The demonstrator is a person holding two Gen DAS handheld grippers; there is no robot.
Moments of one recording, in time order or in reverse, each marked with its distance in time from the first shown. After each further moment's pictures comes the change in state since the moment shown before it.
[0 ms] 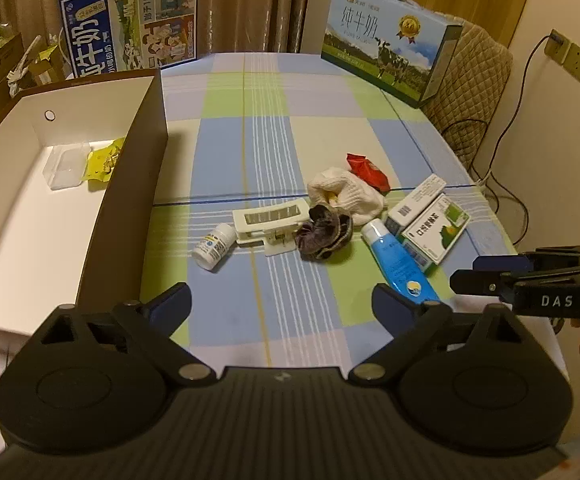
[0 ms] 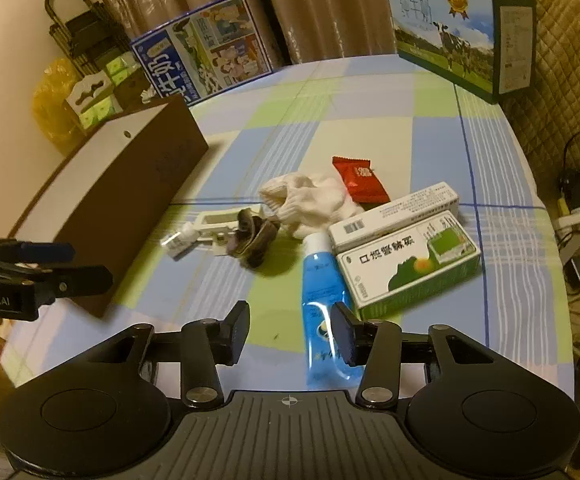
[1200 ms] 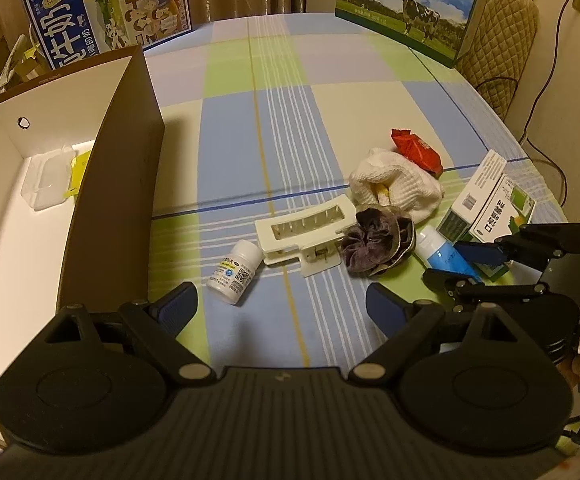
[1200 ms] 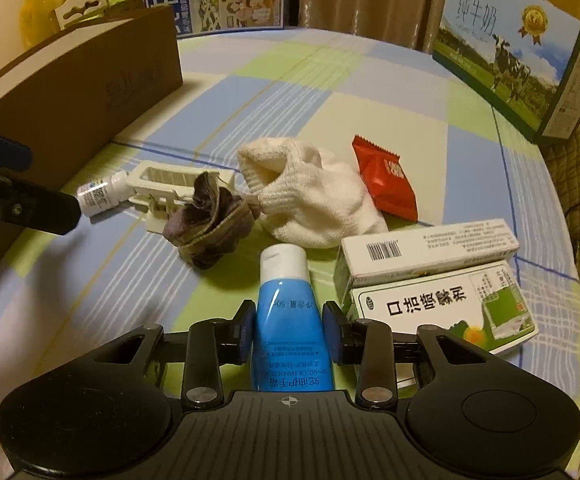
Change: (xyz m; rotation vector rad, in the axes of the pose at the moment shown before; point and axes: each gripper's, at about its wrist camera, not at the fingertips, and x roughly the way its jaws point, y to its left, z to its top) left arm 0.078 0.014 0.032 0.083 0.110 0.062; right arm 0.116 0.013 0.006 -0.250 0.060 -0.186
